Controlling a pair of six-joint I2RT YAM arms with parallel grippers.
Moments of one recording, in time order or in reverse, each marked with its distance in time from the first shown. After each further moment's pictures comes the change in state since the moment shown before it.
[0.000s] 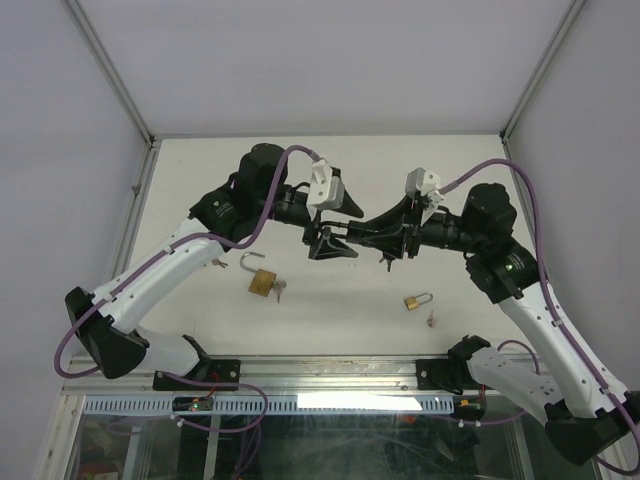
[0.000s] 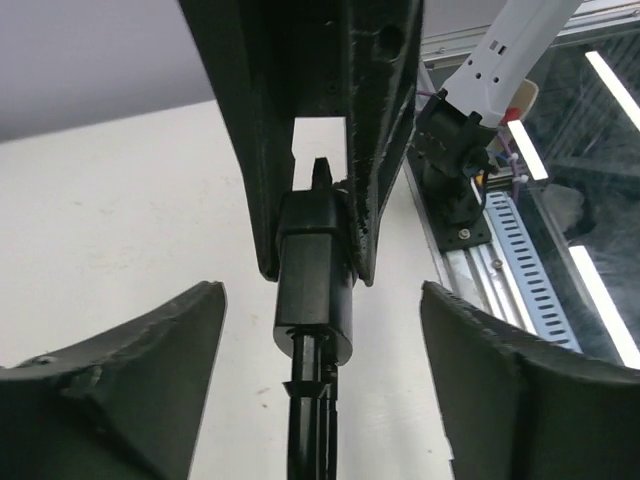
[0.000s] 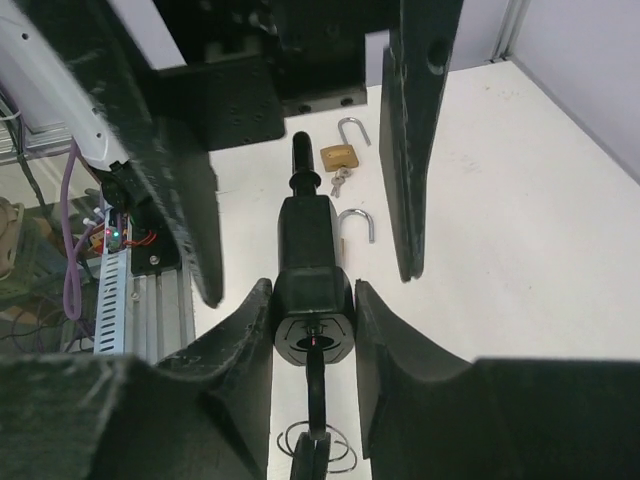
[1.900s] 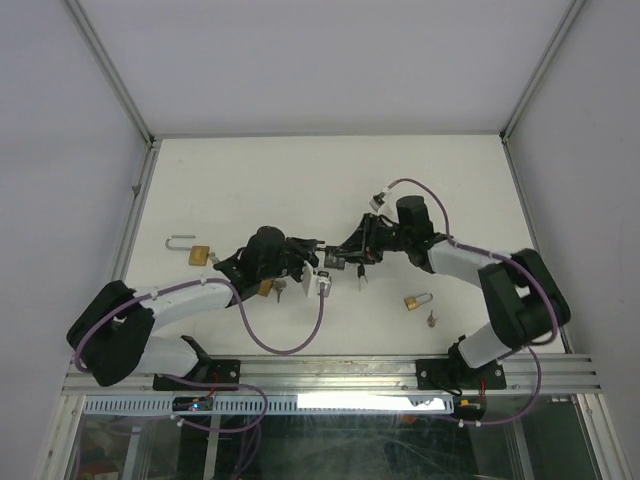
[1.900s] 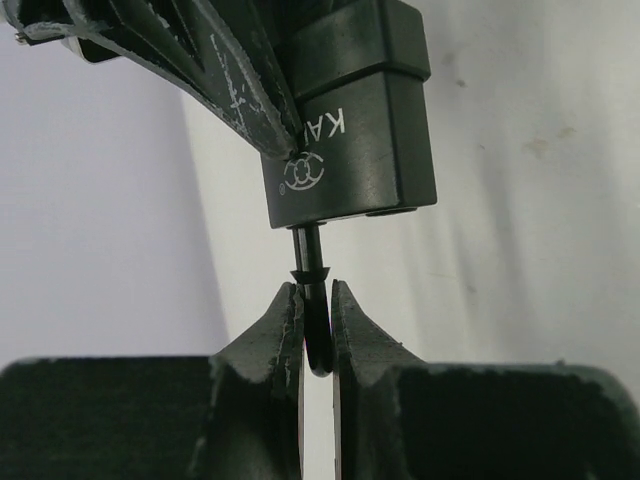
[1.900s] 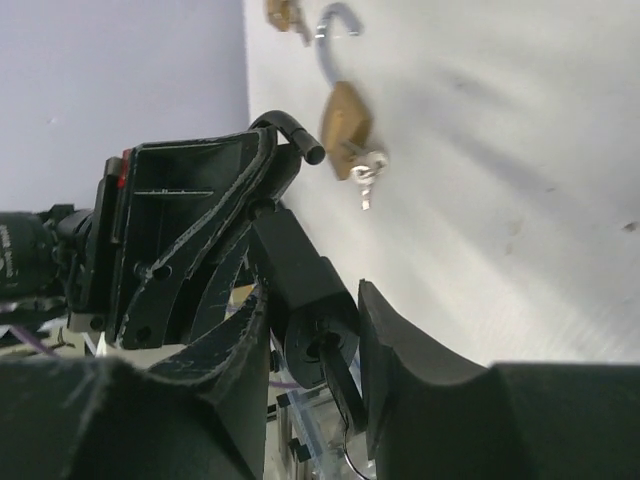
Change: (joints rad) left arm -0.002 -0.112 -0.821 0.615 -0.652 0.954; right arm -0.081 0.583 -0.325 0.459 0.019 1.020
